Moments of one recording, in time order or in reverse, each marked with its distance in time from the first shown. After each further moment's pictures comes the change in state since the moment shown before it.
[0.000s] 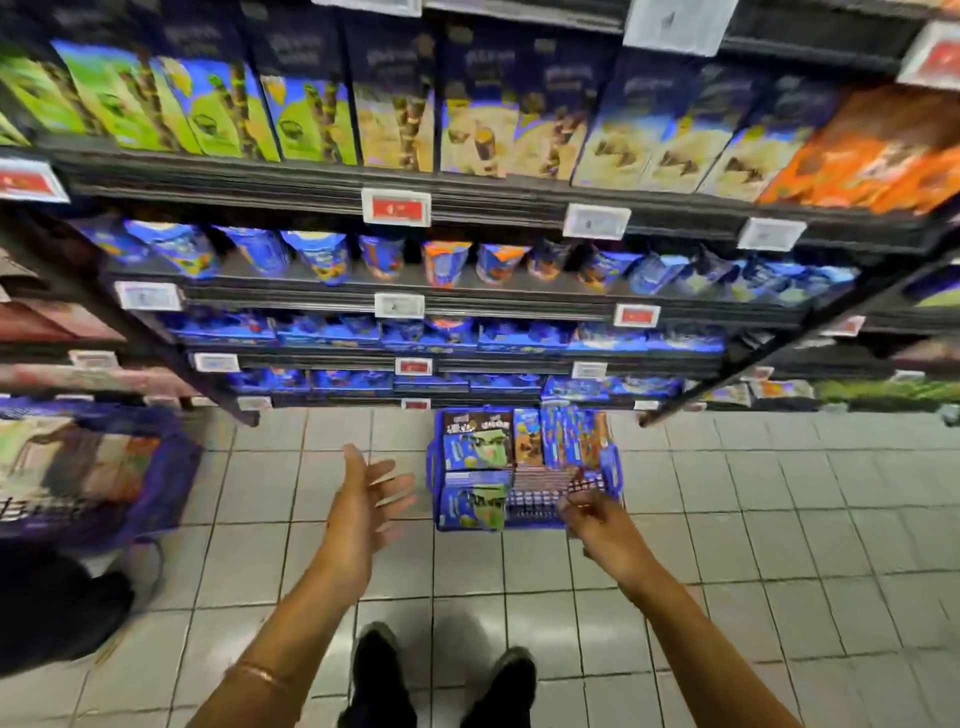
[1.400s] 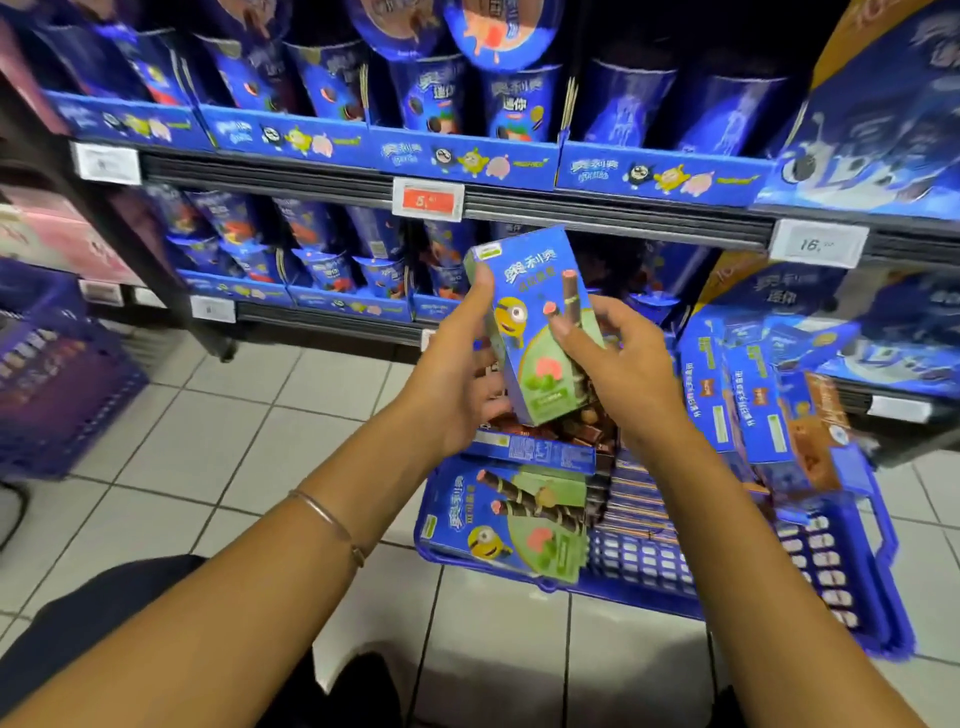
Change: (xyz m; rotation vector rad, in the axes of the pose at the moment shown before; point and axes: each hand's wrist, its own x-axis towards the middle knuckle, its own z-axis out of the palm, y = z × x) left_hand 0.371 -0.208 0.116 -0.157 -0.235 0.274; right_hand 0.398 0.185 0.174 0.395 -0.032 -0.786
